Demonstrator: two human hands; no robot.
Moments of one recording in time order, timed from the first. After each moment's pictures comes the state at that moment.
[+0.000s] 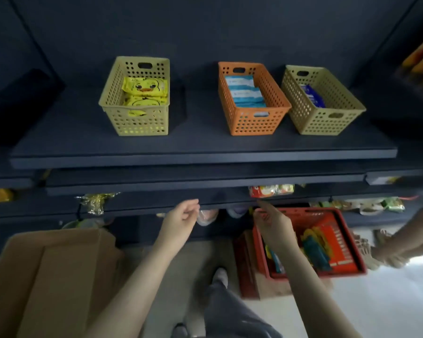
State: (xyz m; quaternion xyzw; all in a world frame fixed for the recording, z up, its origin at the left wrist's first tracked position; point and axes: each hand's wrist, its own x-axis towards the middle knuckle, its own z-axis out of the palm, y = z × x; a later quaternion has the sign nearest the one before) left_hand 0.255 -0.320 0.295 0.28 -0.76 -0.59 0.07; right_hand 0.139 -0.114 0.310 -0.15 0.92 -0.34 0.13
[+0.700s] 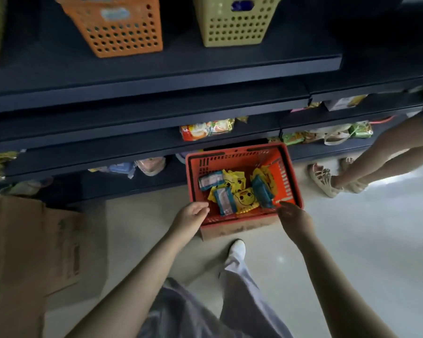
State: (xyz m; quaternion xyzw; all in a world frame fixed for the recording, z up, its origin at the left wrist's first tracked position) left_hand 0.141 -0.038 0.166 0.32 -0.70 -0.61 -0.18; right_hand 0.037 0.209 0.197 0.05 0.93 -0.26 0.25
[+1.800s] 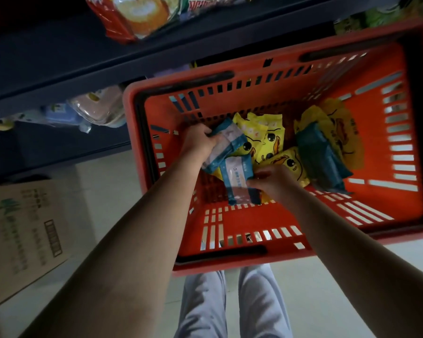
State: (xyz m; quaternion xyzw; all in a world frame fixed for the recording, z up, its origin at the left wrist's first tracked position) left_hand -0.068 -0.057 -0.183 0.40 -0.78 -0.43 -0.21; right_hand -0.070 0.140 -0.158 0.00 0.82 -0.29 0.49
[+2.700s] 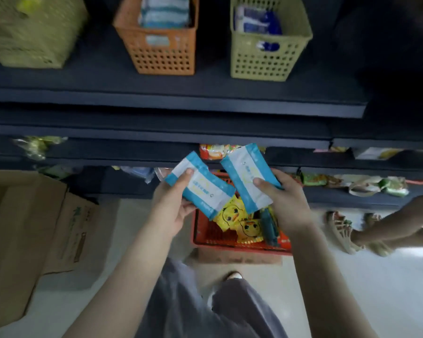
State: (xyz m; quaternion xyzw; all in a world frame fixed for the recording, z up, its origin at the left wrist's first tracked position) left_hand 0.094 -0.040 0.283 0.47 -0.36 -0.79 0.16; right_hand -0.033 0.131 0.290 -0.05 0.72 -0.62 0.30
